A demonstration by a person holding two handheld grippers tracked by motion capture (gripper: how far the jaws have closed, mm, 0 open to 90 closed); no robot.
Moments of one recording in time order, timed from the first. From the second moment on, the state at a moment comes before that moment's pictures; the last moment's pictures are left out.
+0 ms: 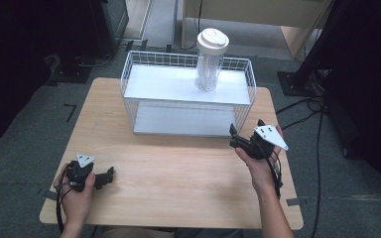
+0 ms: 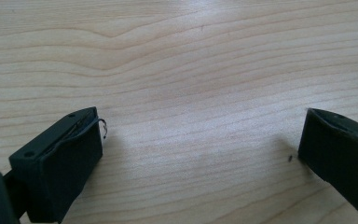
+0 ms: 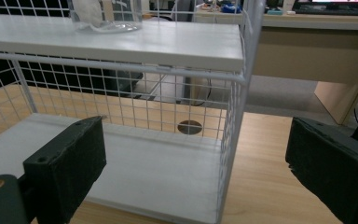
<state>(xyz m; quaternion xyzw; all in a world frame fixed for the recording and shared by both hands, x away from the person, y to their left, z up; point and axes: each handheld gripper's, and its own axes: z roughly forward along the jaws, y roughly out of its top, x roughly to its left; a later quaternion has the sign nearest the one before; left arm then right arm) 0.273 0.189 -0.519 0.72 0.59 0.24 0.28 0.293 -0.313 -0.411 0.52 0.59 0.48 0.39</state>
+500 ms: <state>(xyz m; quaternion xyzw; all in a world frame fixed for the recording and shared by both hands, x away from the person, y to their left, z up) 0.273 0.189 -0.519 0.72 0.59 0.24 0.28 0.273 -0.337 -0.434 0.54 0.59 0.46 0.39</state>
